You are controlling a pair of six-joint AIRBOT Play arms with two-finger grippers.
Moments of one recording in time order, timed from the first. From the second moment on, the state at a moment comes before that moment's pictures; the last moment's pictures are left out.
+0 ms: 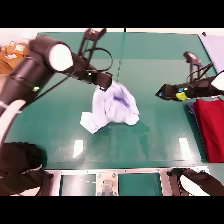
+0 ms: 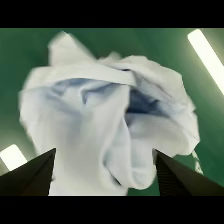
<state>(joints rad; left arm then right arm) -0.58 -1.35 1.56 1.44 -1.15 -1.62 0.03 -1.01 1.07 -1.24 1.17 1.62</state>
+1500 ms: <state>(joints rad) -0.18 -1.33 0.79 0.74 -0.90 -1.28 -0.05 -1.52 1.10 -0.75 1.14 1.24</state>
